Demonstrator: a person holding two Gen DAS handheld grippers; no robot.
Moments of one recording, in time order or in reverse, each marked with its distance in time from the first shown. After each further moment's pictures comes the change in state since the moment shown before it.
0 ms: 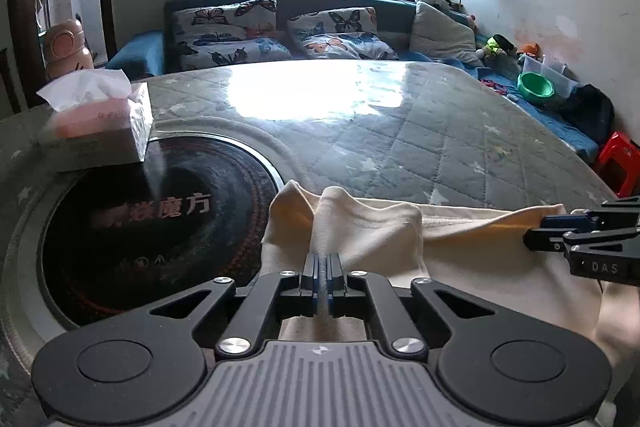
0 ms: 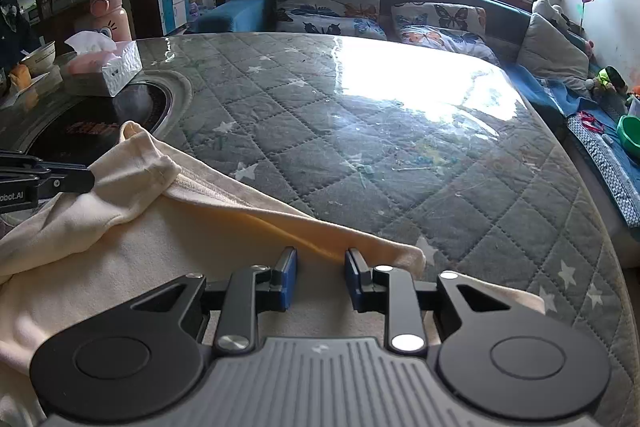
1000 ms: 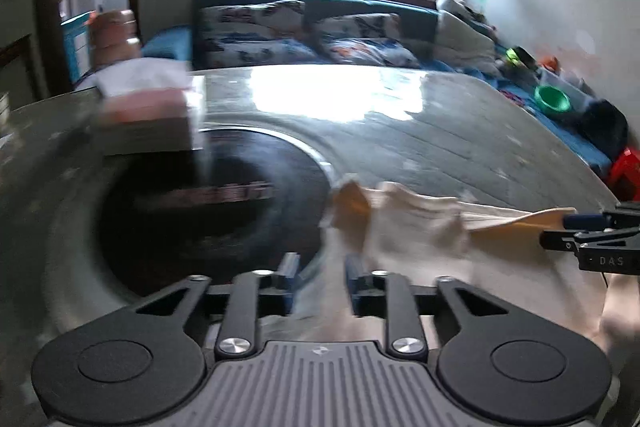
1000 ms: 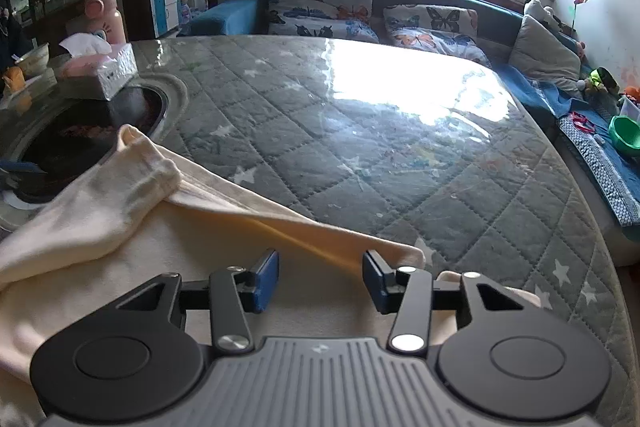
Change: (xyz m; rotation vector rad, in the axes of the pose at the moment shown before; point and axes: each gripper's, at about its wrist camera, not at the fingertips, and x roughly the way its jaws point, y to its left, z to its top) left arm -0.025 0.026 -0.007 -0.020 -0.009 0.041; right arm -0.008 0.009 0.002 -0.004 -0.020 -0.018
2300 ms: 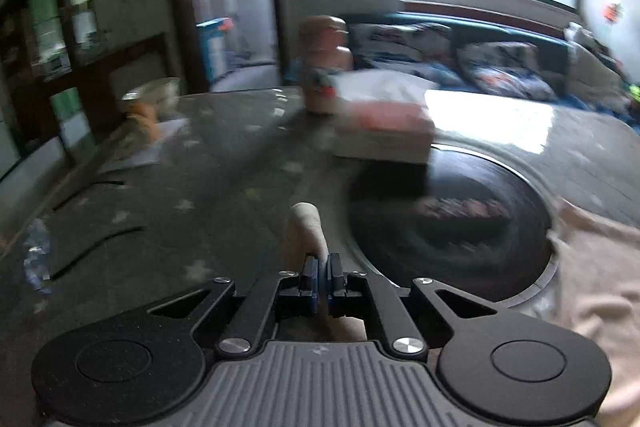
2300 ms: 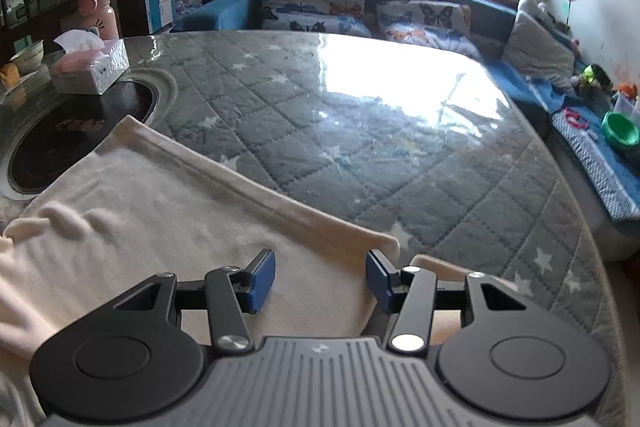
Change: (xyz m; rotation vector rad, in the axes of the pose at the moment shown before) left arm -0.061 0.124 -0.016 -0.127 -0.065 0.374; right arm 0.000 -0.014 -0.009 0.016 0.035 -0.022
